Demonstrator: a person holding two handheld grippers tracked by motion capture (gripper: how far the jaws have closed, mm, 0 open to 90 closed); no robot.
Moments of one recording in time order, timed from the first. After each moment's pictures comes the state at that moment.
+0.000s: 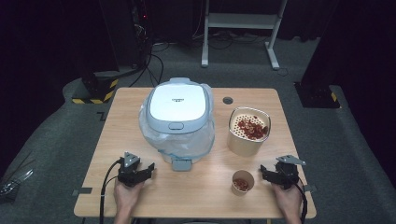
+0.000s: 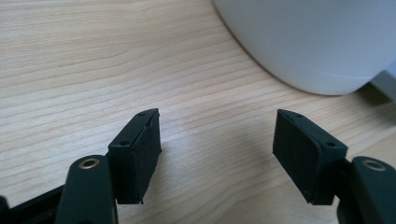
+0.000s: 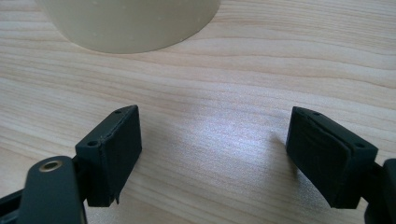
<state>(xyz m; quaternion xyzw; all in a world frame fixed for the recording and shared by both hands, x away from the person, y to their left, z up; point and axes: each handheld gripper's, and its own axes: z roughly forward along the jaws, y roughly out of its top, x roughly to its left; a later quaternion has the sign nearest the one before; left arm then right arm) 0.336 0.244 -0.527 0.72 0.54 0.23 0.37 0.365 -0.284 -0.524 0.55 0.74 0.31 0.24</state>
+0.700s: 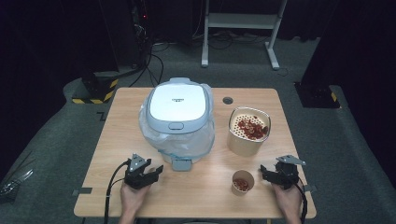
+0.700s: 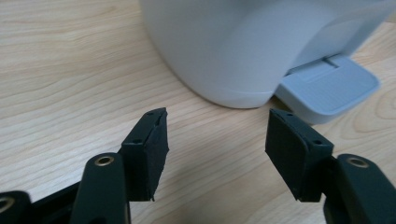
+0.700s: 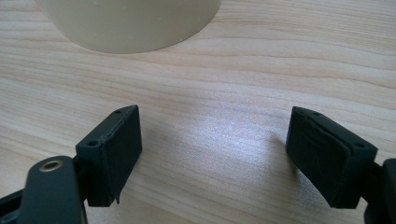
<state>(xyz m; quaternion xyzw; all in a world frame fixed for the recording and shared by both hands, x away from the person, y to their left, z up) 0.327 0.218 -0.516 0.75 0.48 0.21 0.41 0.365 -0.284 -0.524 0.55 0.74 0.31 0.24</state>
